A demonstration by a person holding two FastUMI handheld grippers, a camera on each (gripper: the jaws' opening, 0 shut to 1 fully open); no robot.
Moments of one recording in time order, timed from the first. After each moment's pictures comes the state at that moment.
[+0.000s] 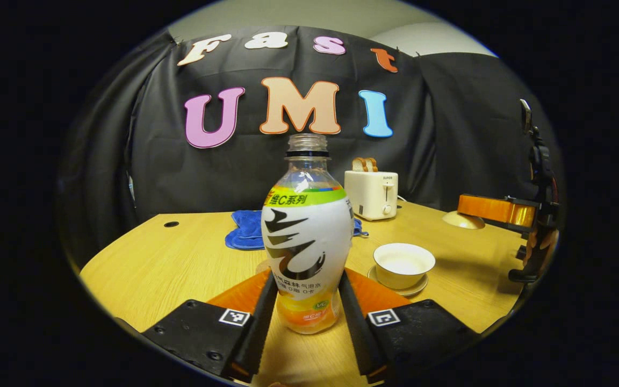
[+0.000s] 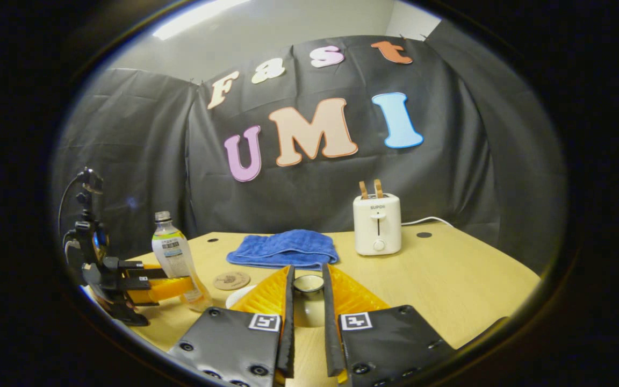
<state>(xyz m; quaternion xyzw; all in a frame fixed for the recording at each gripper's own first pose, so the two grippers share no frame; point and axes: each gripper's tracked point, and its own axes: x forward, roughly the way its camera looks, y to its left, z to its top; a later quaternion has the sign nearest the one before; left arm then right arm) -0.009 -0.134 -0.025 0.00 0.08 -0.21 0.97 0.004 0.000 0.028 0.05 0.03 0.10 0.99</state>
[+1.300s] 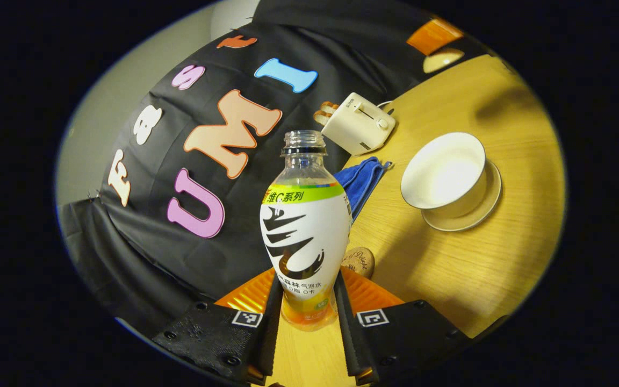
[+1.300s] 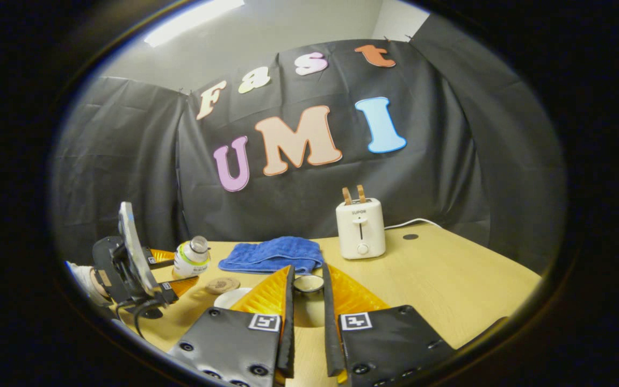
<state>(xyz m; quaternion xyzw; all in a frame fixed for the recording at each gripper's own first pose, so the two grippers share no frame) 0.034 -0.126 -0.022 0.48 0.03 -0.14 0.87 -0.004 -0.031 0.039 0.07 0.01 0.07 0.99</state>
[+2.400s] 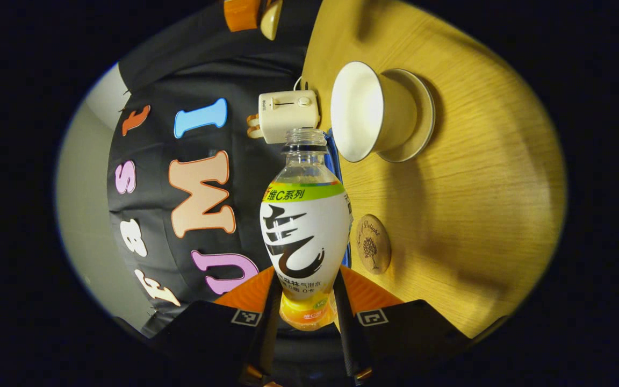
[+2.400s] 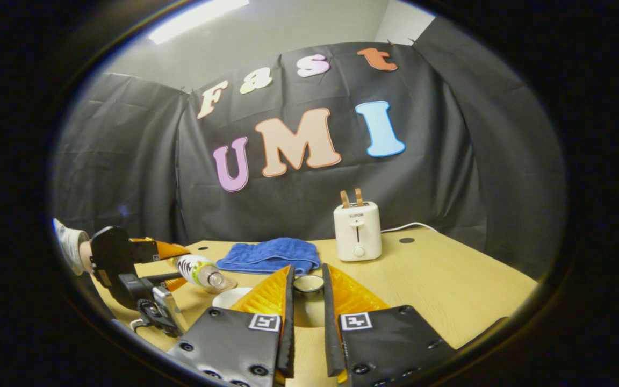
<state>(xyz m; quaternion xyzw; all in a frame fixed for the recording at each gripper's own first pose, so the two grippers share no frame) 0.037 -0.120 -0.013 0.74 0.01 -0.14 0.66 -0.009 -0.034 0.041 0.05 0.00 0.07 1.00</state>
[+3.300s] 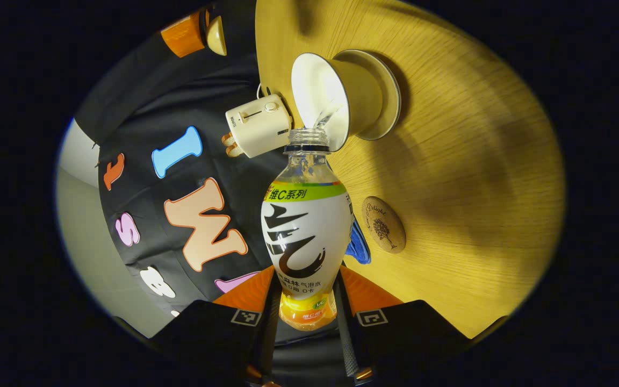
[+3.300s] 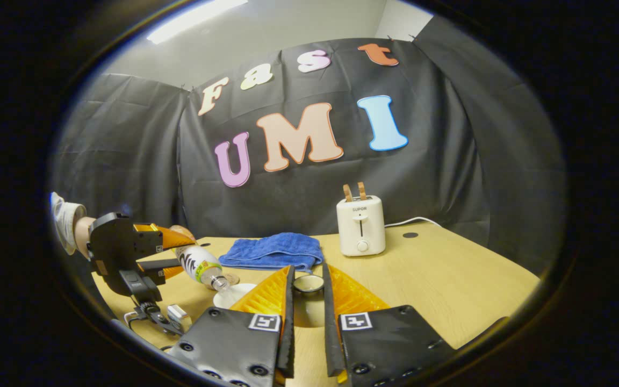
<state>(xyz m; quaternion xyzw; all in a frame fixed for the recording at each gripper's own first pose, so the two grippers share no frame) 0.040 -0.123 0.009 0.83 0.00 -0.14 0.54 -0.006 -0.027 0.030 0.06 0.02 0.08 1.00</state>
